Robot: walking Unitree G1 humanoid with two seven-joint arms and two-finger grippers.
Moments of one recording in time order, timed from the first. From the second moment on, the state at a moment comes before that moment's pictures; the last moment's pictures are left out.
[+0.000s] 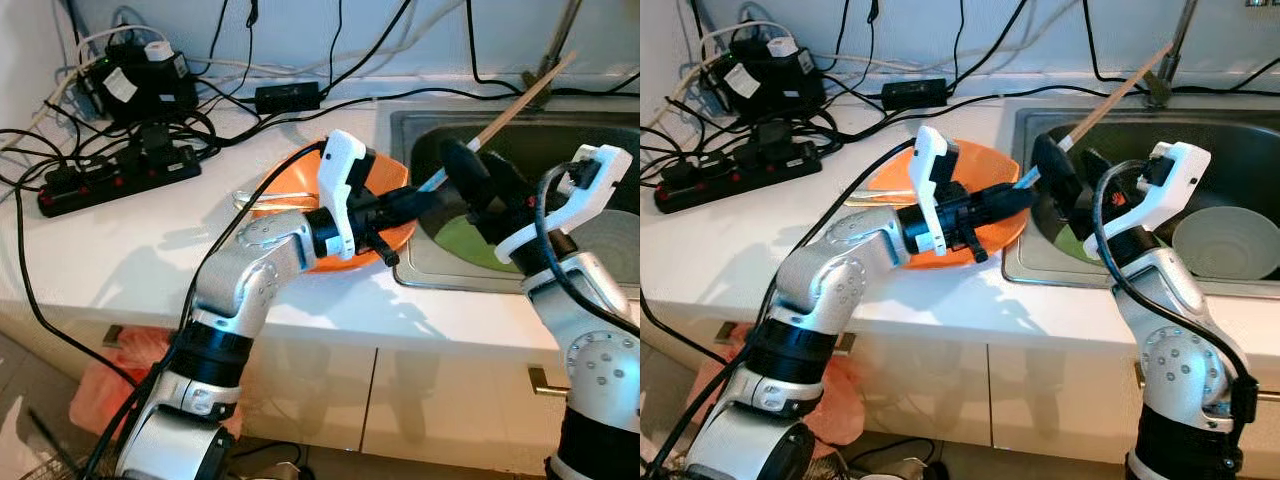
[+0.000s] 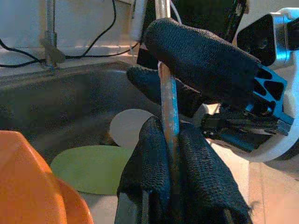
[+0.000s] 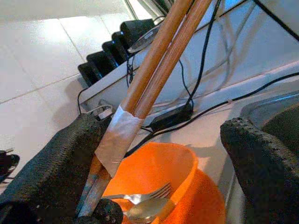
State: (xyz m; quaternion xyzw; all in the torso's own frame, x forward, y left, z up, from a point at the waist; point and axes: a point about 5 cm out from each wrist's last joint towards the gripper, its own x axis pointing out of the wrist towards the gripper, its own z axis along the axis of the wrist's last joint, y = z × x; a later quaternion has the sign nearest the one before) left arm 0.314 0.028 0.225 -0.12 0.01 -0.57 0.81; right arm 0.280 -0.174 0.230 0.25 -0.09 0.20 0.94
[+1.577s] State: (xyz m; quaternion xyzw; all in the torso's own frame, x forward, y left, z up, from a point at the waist) left arm 0.300 0.047 0.203 -0.25 0.11 -0.61 0.74; right arm 0.285 -0.171 0.243 0.26 -0.11 0.21 0.94
